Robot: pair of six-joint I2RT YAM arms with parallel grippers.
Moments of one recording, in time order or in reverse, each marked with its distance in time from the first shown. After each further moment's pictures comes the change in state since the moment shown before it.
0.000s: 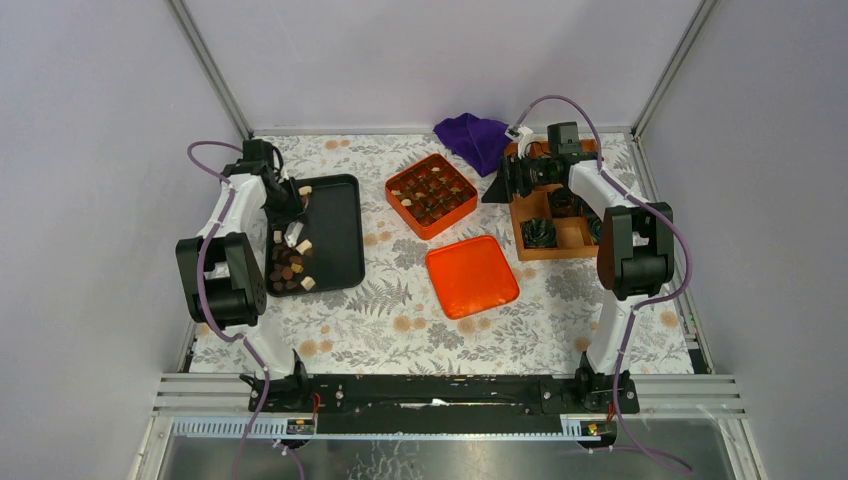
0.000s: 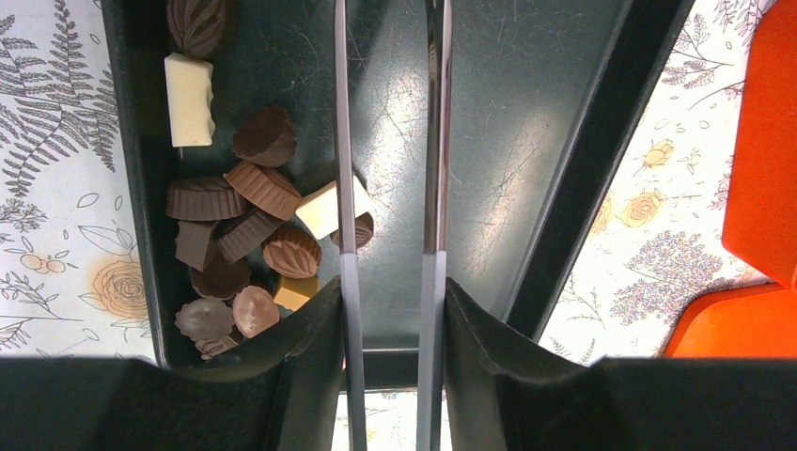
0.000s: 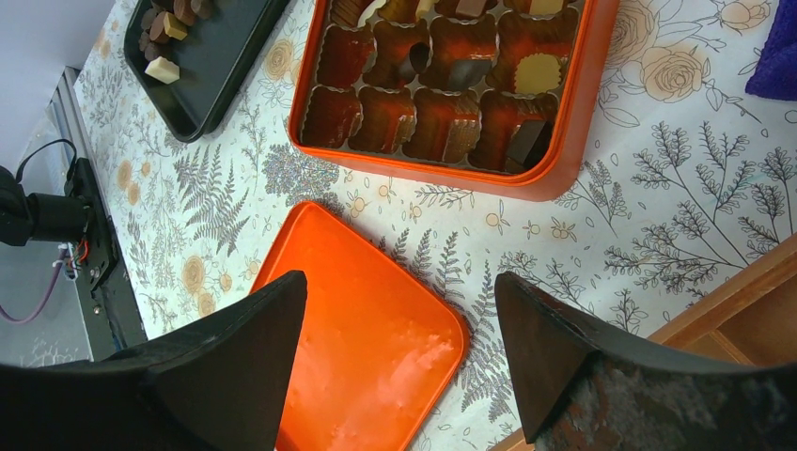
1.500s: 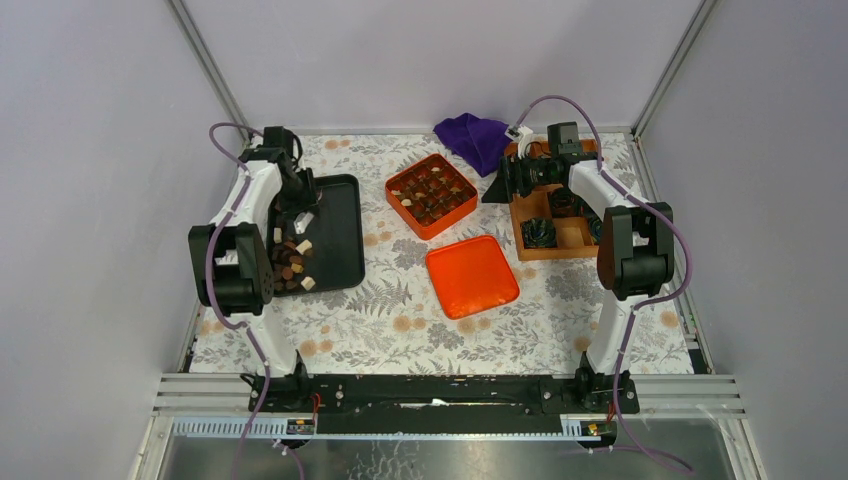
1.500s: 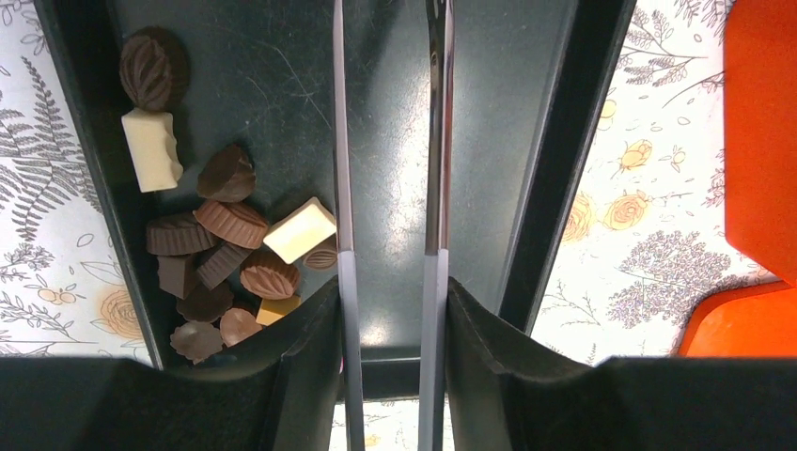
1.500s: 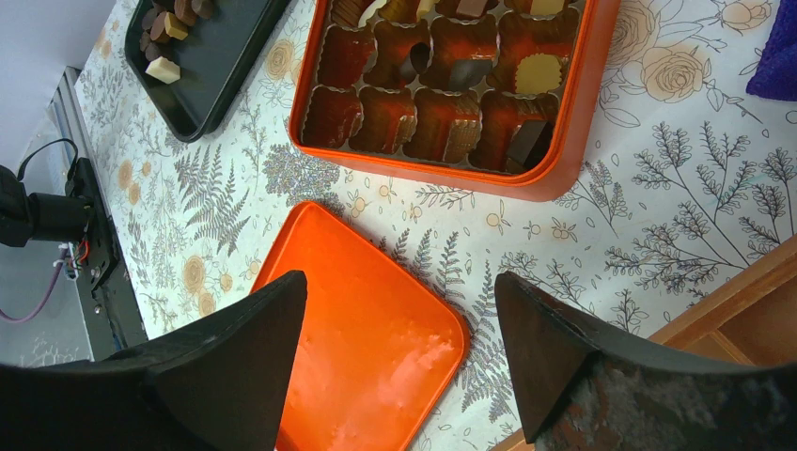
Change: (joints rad) left arm -0.098 0.081 0.124 -0.060 -0.057 0.033; right arm 0.000 0.000 0.000 0.000 -0.002 0.000
